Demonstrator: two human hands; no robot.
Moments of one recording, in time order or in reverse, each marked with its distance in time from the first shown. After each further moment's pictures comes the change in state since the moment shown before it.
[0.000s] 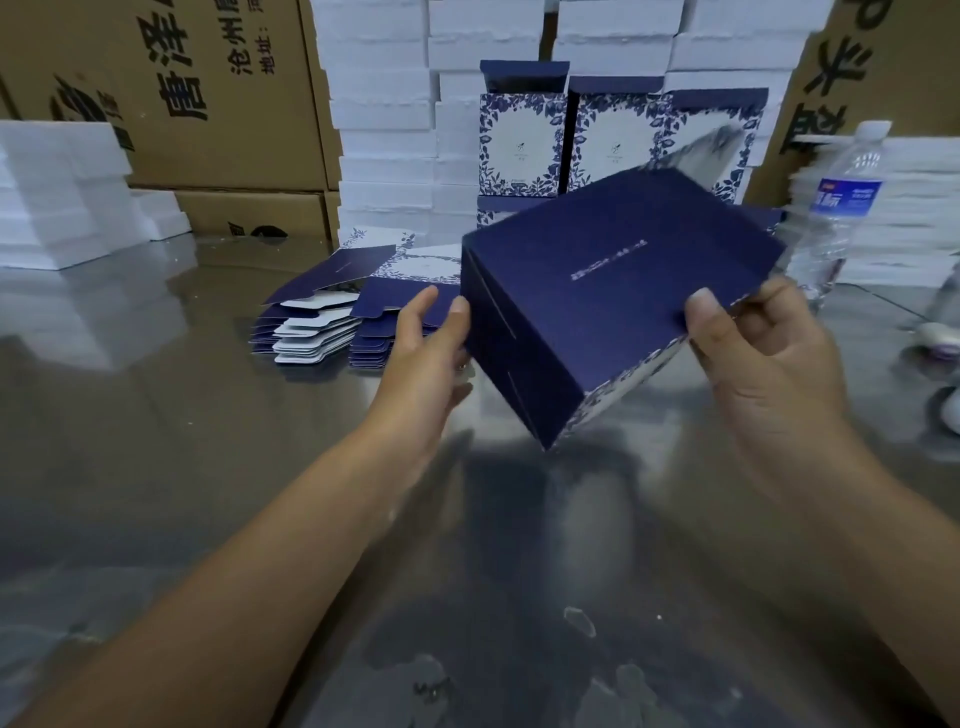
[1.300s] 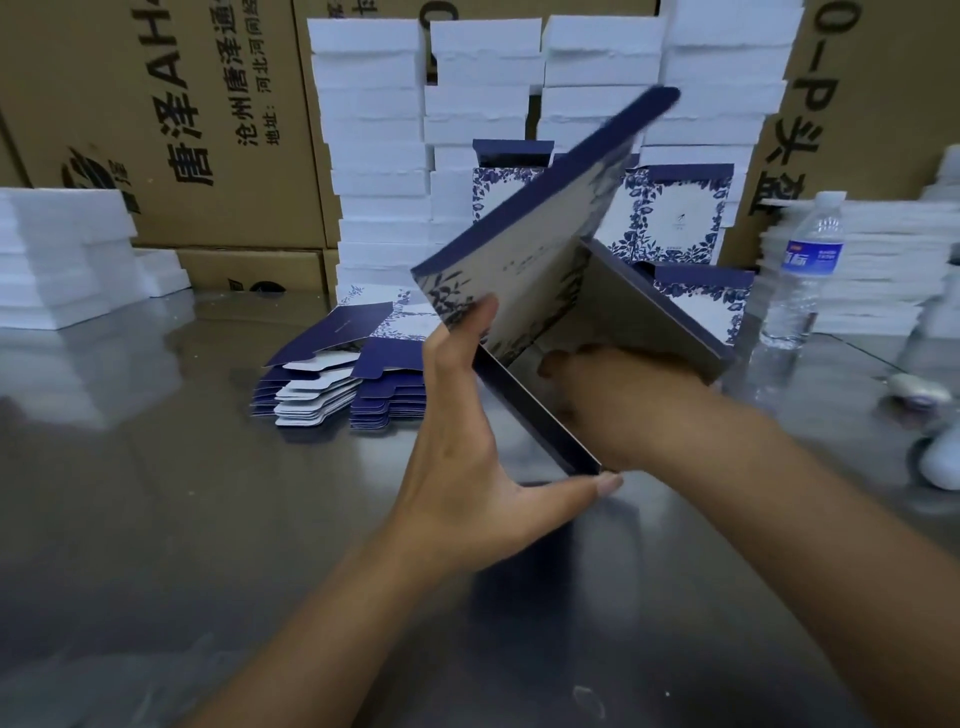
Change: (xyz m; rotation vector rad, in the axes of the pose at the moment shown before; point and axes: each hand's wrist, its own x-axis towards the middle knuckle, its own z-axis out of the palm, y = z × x) left_hand -0.031 0.011 0.008 0.601 -0.138 0.903; right_hand 0.033 -0.030 0.076 -1.777 -0.697 -0.027
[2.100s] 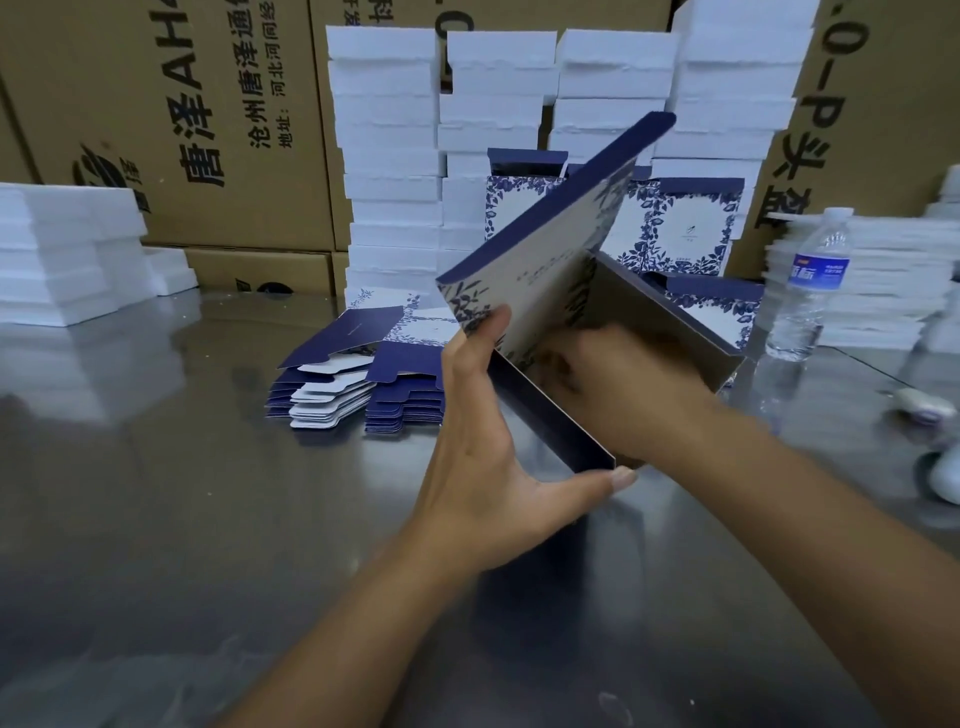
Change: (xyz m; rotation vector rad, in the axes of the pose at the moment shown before) left_hand 0.001 -0.007 0.001 -0.023 0.050 -0.054; right_hand 0.016 -0.005 0.004 0.129 0.247 -0.080
